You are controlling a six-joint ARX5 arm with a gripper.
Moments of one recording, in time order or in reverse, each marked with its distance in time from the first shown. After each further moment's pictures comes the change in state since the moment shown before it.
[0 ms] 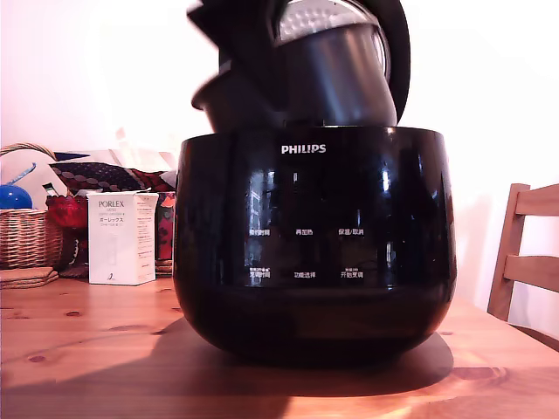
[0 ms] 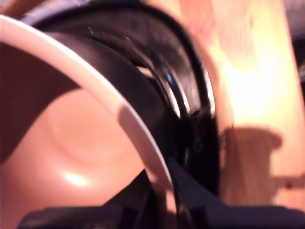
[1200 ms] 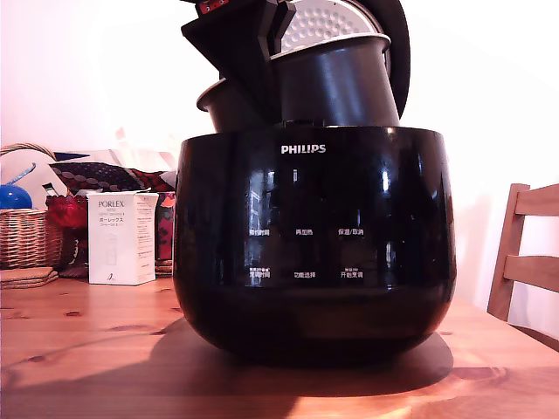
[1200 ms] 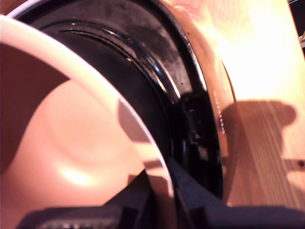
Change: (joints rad) arm -0.007 0.007 0.002 -0.015 -0.031 0.114
